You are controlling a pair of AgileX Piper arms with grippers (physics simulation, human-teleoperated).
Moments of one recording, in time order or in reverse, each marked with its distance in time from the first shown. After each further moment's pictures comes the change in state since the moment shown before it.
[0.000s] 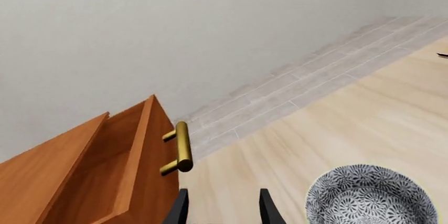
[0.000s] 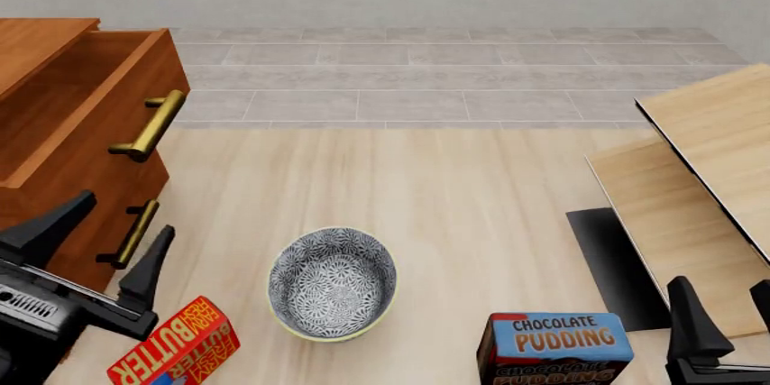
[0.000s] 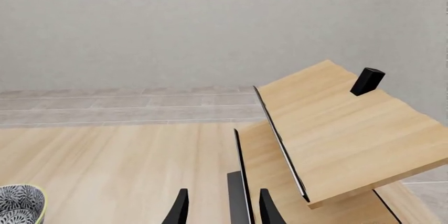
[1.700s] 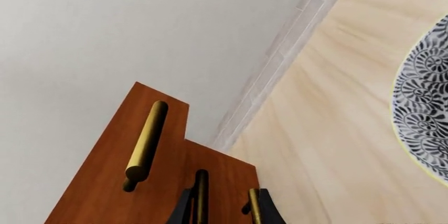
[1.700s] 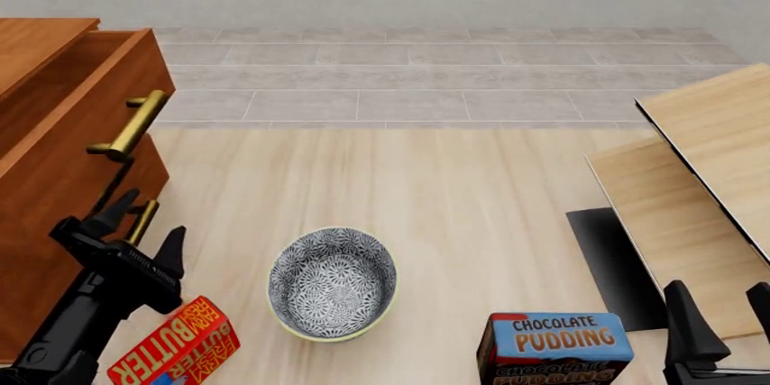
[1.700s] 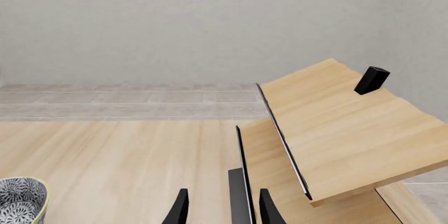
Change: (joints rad) left arm 0.227 0.829 0.059 -0.767 0.643; right arm 0.013 -0.022 0.001 0.032 -0.014
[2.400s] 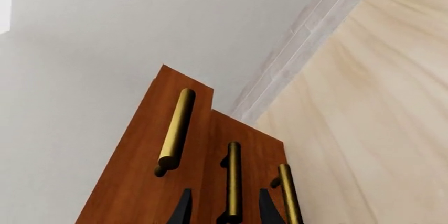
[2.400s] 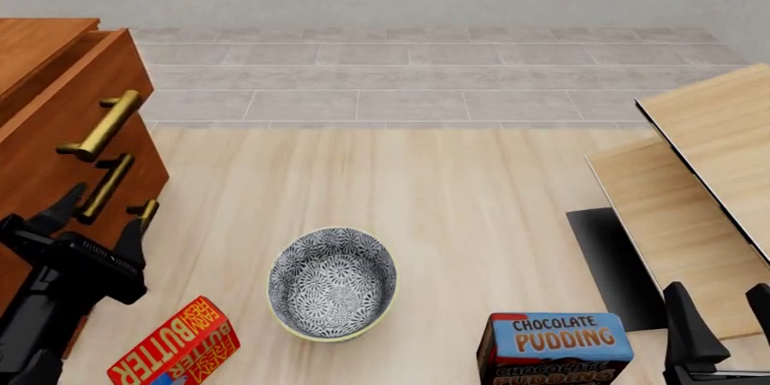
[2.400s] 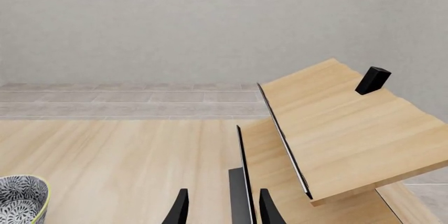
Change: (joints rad) left arm 0.136 -0.176 -0.015 0.169 -0.015; right arm 0.005 -0.014 0.000 0.014 -0.004
